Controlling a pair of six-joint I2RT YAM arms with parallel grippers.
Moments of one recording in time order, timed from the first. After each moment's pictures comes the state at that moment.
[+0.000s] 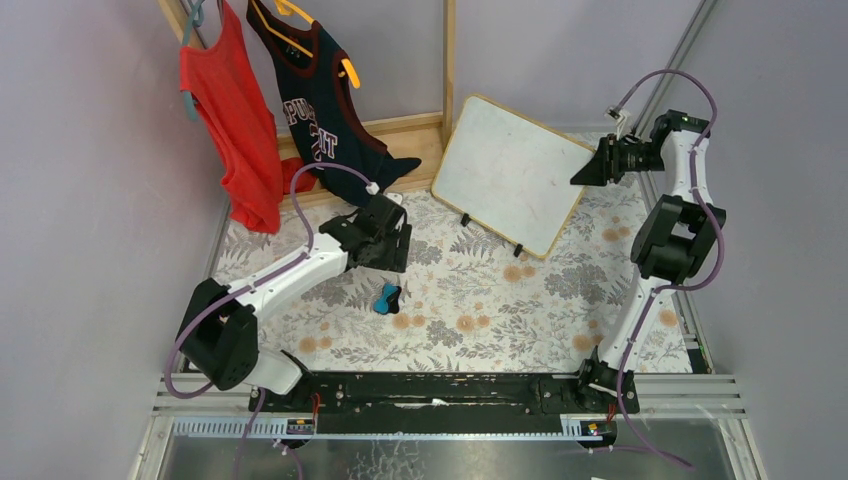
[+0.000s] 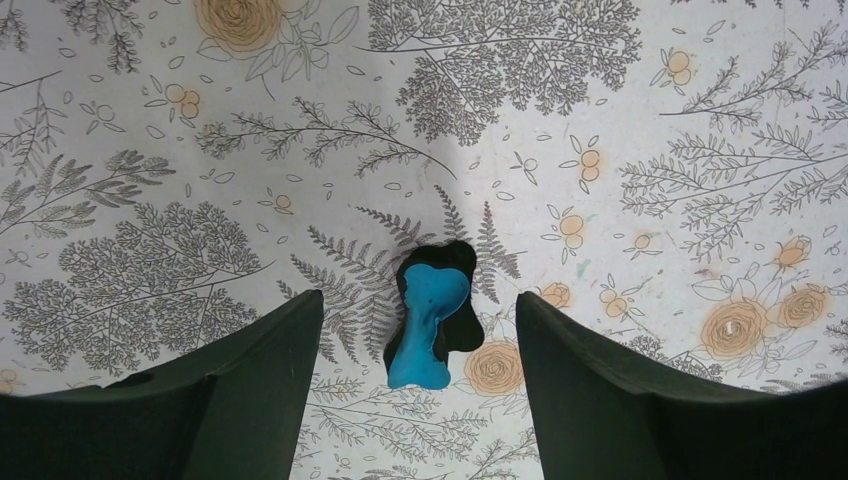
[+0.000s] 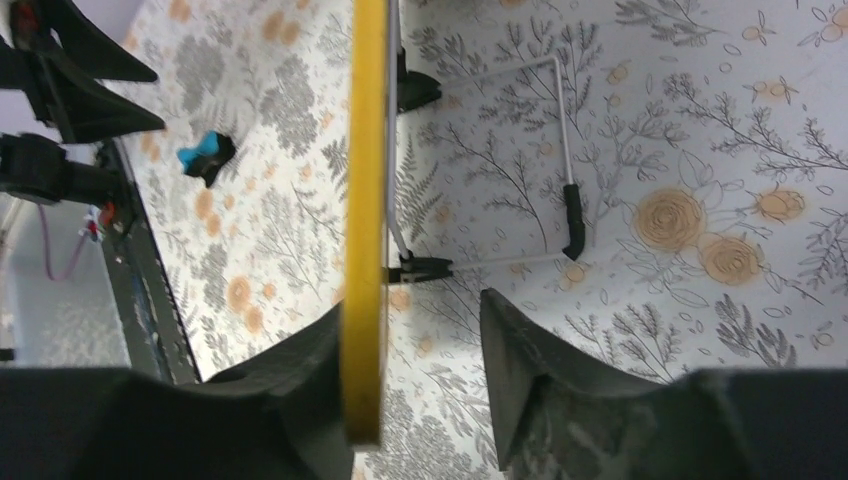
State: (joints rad) left arm -0.63 1.45 1.05 -0.65 -0.17 -0.41; right arm -0.33 2.18 2.08 -1.37 -1.13 -0.85
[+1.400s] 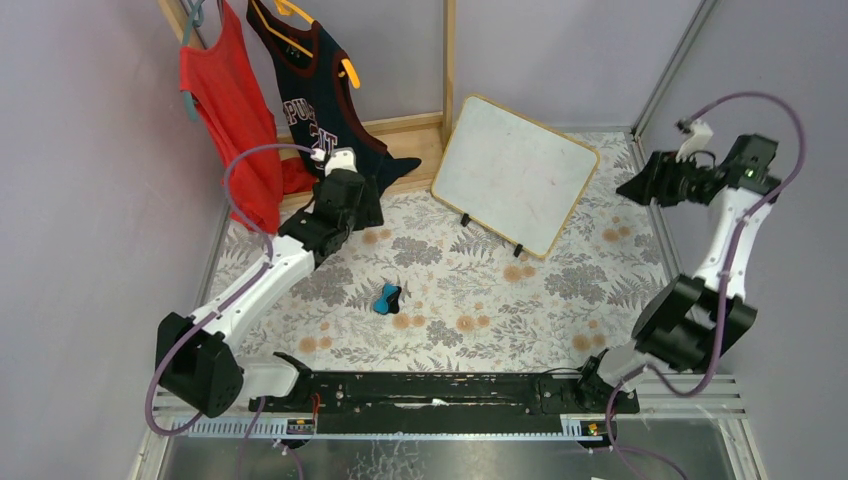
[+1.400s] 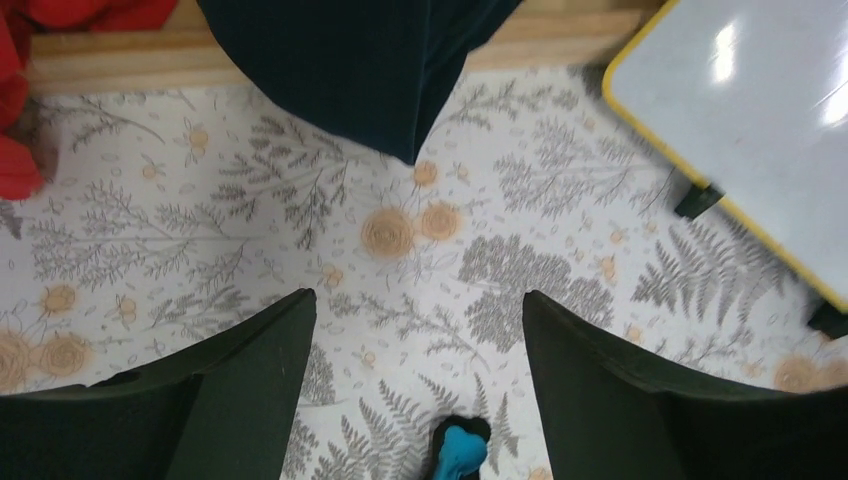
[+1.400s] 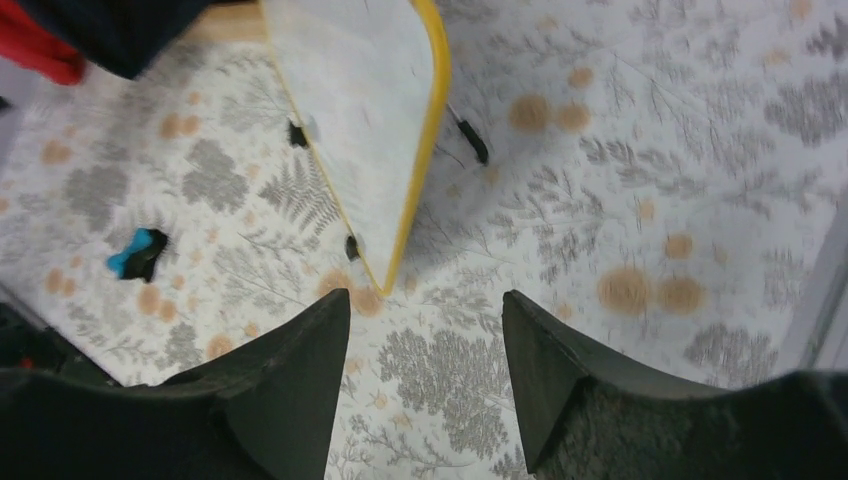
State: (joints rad) left arm -0.47 1.30 1.05 -0.44 -0.34 -0.45; right arm -0.58 1.61 1.65 -1.05 -1.00 -0.50
